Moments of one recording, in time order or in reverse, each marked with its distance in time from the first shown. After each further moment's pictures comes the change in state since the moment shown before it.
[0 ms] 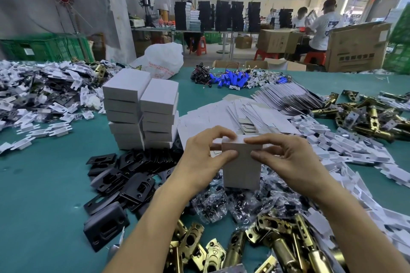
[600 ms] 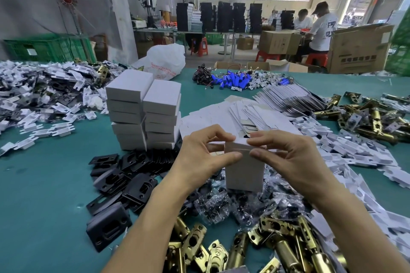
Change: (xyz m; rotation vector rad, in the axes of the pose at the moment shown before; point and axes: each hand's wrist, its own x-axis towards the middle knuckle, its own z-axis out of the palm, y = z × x) left_hand -0.001 0.005 -0.006 -0.223 0.011 -0.027; right_hand -0.002 -0.013 0.002 -0.050 0.060 -0.103
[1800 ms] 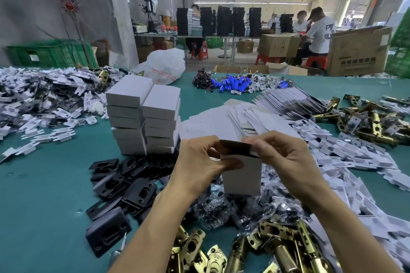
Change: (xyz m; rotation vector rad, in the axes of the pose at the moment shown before) left_hand -0.001 -0.003 0.004 0.234 0.130 0.149; right_hand 0.001 0.001 0.013 0.289 0.061 0.048
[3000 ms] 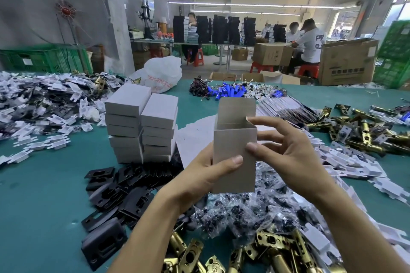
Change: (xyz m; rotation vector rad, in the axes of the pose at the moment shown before) left_hand -0.001 0.028 -0.006 -0.577 -0.405 -0.364; right_hand 0.013 -0.033 -0.009 0.042 -0.077 -0.026
